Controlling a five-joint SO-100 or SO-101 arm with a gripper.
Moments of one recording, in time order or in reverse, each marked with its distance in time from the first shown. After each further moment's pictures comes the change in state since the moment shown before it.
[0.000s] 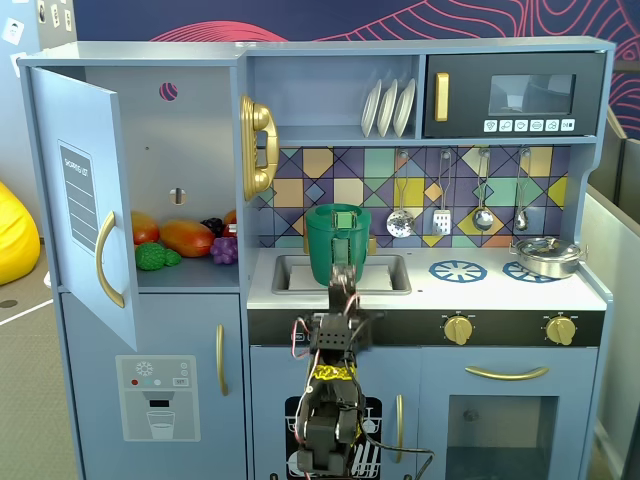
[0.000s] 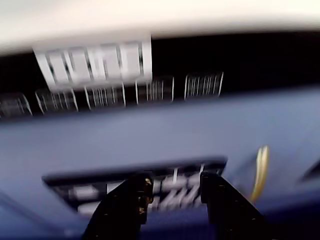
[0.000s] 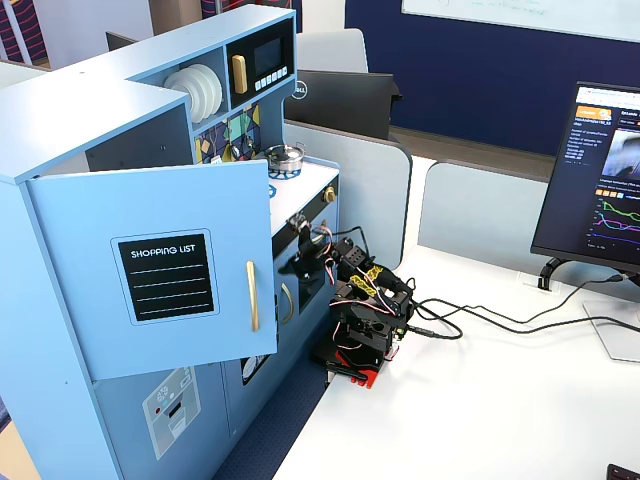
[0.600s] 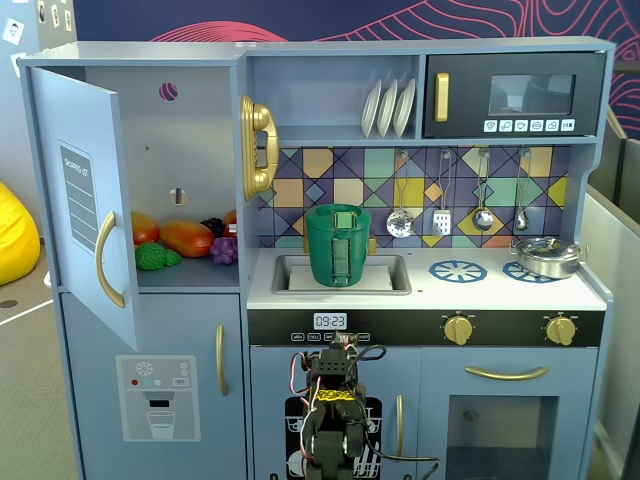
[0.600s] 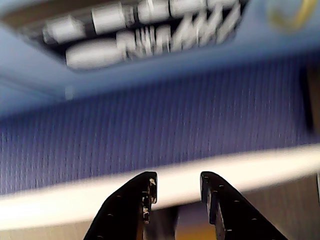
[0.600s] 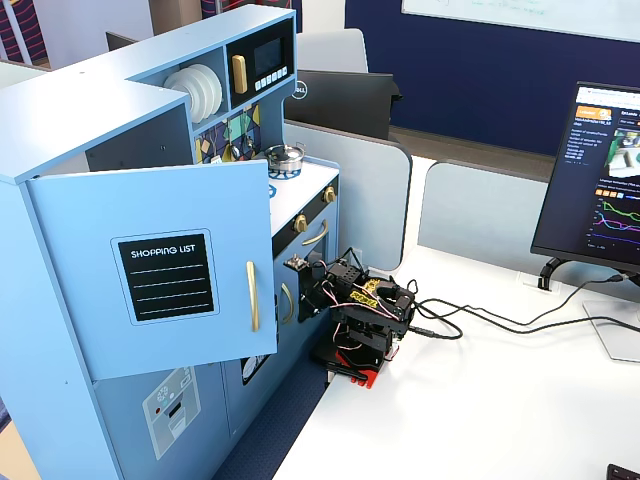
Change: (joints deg) arm -5.5 7.1 21.3 15.3 9.0
